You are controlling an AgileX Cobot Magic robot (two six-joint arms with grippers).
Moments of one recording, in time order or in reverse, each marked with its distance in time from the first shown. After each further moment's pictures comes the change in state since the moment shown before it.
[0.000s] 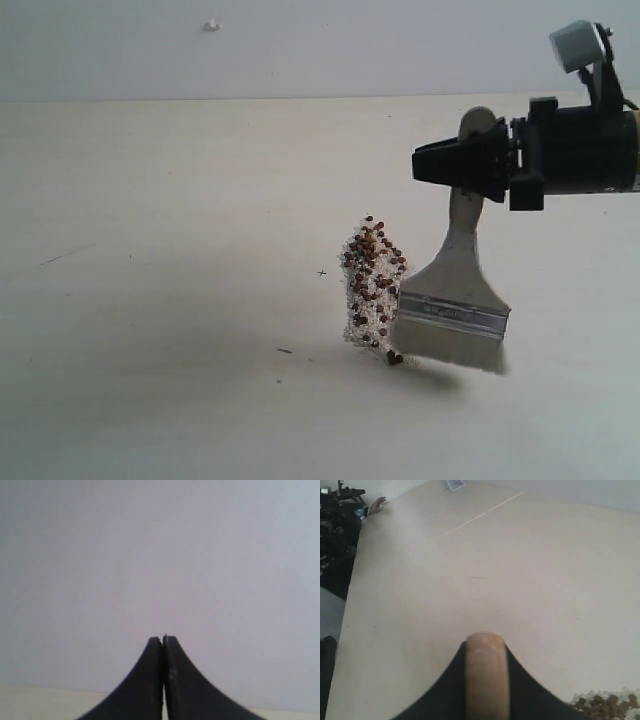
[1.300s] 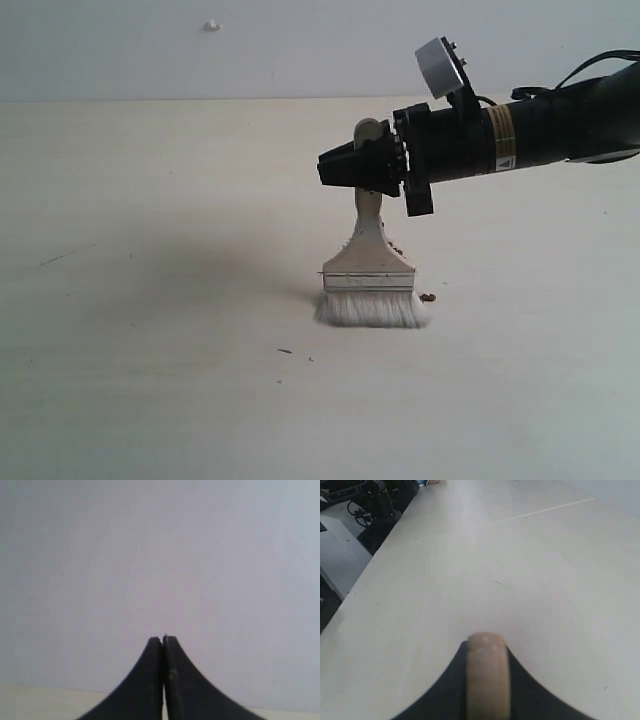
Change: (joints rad) left arm 0.000 0.000 0.000 0.000 0.000 0.000; right arm 0.181 0.362 -0.381 -0.013 -0.056 -0.159
